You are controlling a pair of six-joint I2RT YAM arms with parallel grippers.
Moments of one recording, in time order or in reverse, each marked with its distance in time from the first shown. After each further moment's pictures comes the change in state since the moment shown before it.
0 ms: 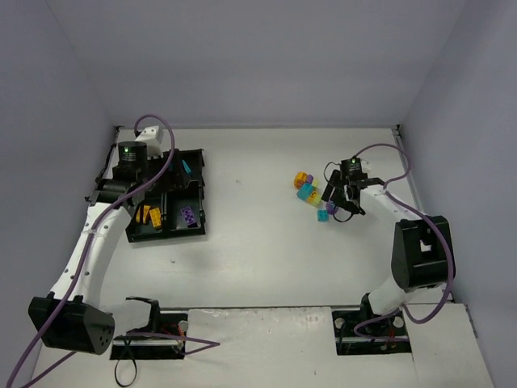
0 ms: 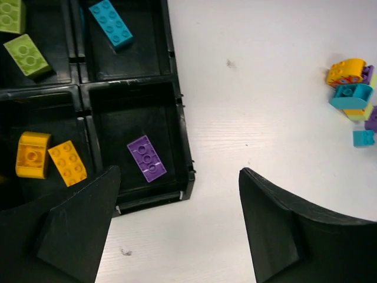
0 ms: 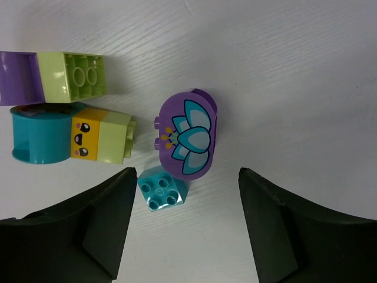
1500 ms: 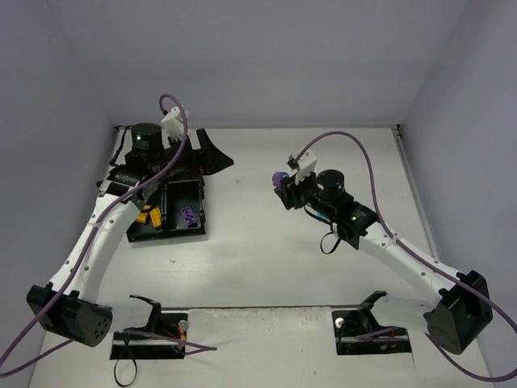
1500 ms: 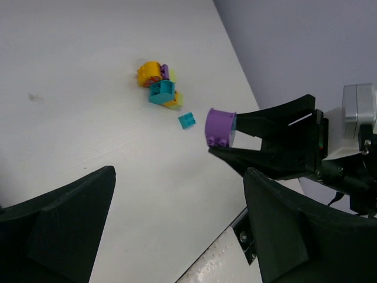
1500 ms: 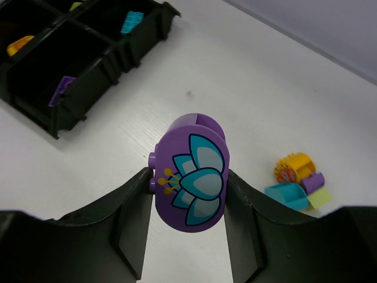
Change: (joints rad) left arm -0.161 0.047 0.146 0.150 0.401 -0.255; right arm 0.460 -0.398 -0.114 0.420 -0.196 -0.578
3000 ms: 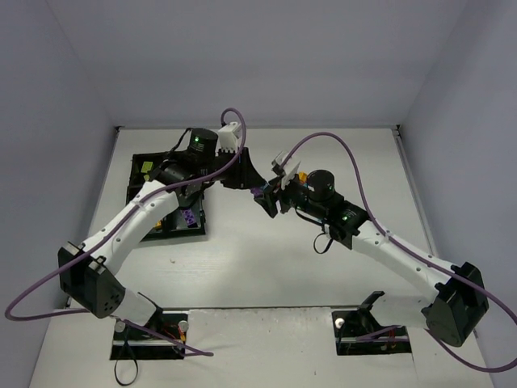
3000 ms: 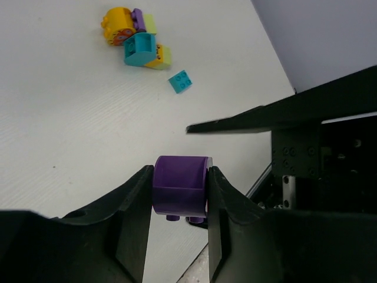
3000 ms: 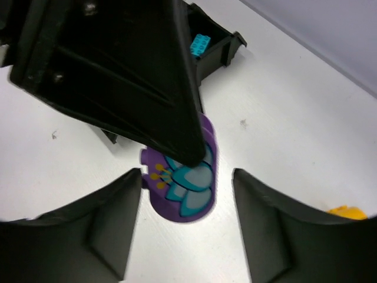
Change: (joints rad) left arm -0.266 0.222 0.059 0.036 -0.058 0.069; right arm 0.087 0.047 0.044 0.065 -0.168 -0.031
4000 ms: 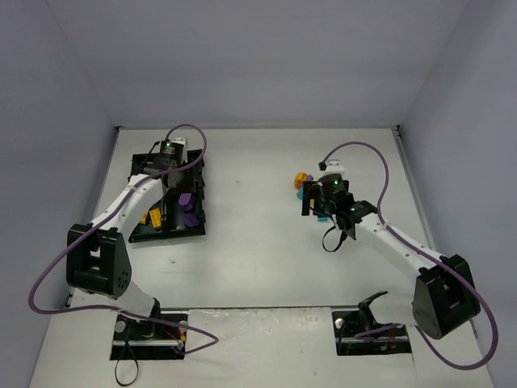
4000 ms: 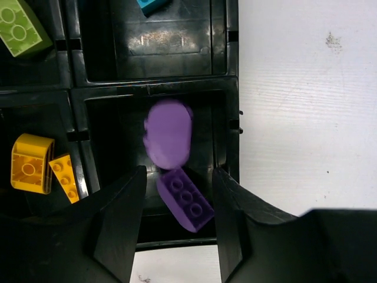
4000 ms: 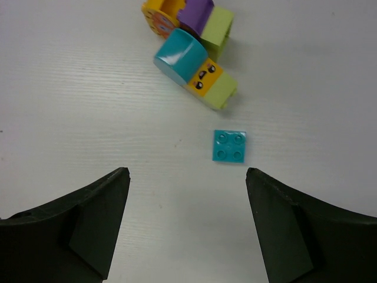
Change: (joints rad) left arm 0.338 0.100 -0.191 -0.112 -0.555 0.198; right arm -0.233 0.054 -0.092 -0.331 0.457 0.369
